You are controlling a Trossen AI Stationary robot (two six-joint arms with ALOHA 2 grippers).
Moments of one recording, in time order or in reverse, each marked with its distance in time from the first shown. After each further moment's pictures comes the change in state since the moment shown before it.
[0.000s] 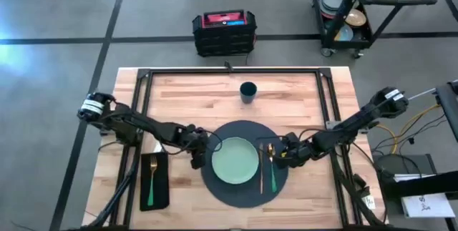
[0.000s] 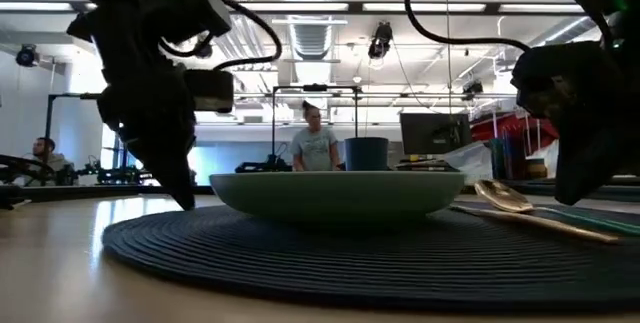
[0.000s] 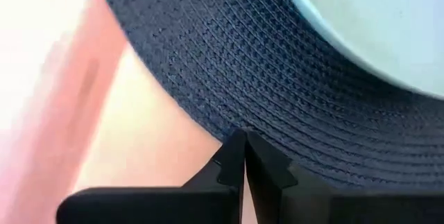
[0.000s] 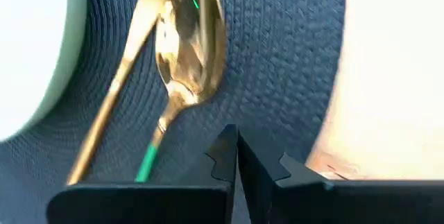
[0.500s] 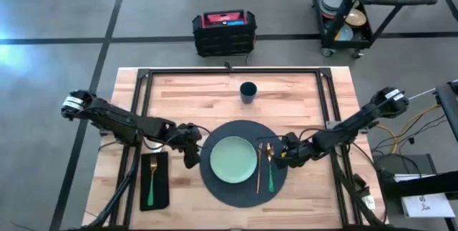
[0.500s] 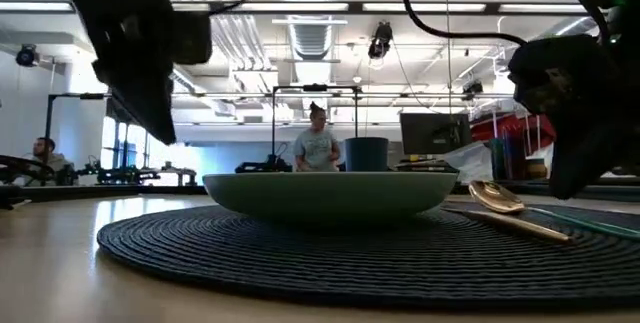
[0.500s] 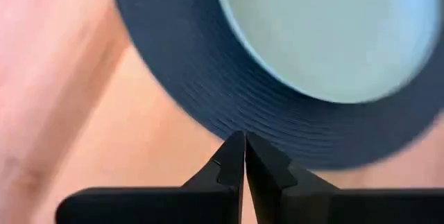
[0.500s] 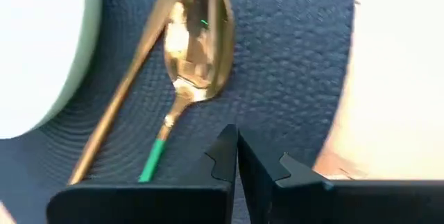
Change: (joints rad) left arm -0.073 -0.224 0.010 -0.132 0.073 -0.205; right arm 0.000 -0.008 0.023 -0.001 0.019 -0.010
